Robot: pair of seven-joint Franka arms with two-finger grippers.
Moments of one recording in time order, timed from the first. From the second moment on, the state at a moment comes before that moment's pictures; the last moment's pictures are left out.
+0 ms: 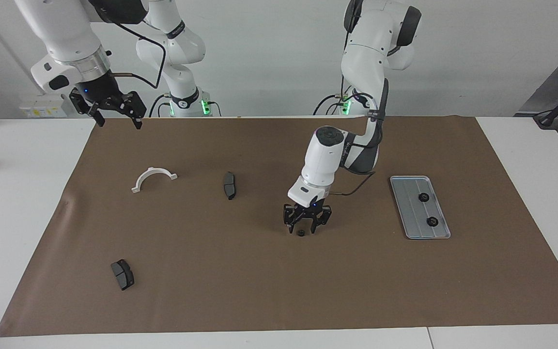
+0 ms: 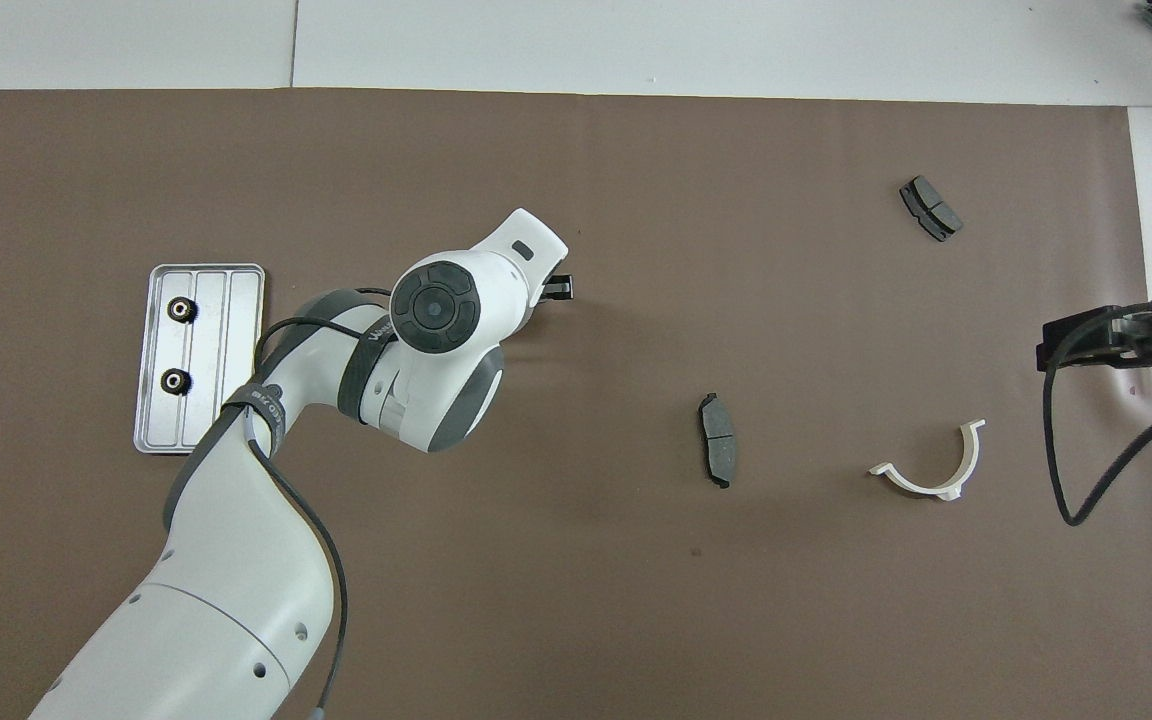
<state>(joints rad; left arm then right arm) -0.58 0.54 0.02 -1.74 -0.02 2.63 -0.53 0.05 -0.08 -0.04 -1.66 -0.03 1.55 0.11</state>
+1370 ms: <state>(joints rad) -0.58 0.54 0.03 -1.76 -0.02 2.67 -0.48 0.05 -0.08 -0.04 -1.66 -0.03 1.55 0.11</state>
